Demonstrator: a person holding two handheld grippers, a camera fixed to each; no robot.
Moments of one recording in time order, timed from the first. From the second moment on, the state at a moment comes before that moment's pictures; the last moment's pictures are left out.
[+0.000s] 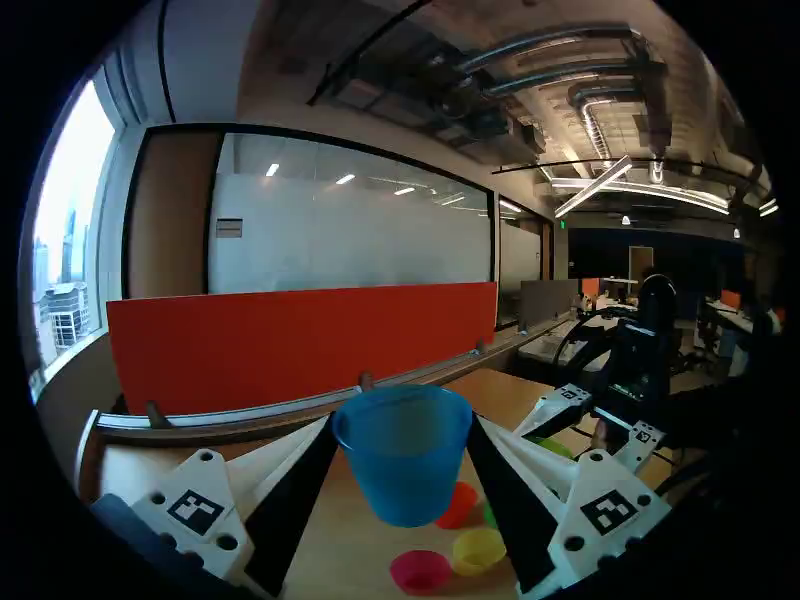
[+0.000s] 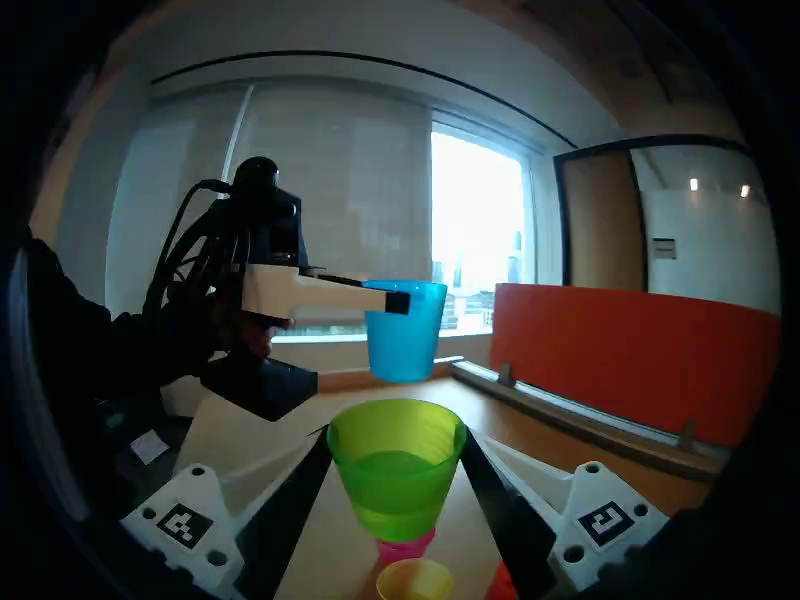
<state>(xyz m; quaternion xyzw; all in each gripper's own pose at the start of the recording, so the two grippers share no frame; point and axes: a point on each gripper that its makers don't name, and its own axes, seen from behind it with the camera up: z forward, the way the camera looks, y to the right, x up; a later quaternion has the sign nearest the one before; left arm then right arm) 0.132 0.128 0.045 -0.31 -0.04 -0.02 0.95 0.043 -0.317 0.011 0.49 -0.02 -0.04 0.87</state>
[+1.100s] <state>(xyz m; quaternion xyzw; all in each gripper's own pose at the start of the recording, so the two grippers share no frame) 0.069 0.118 0.016 -0.35 -0.12 0.06 0.93 0.023 -0.316 -0.001 0.51 -0.07 -0.05 0.86</state>
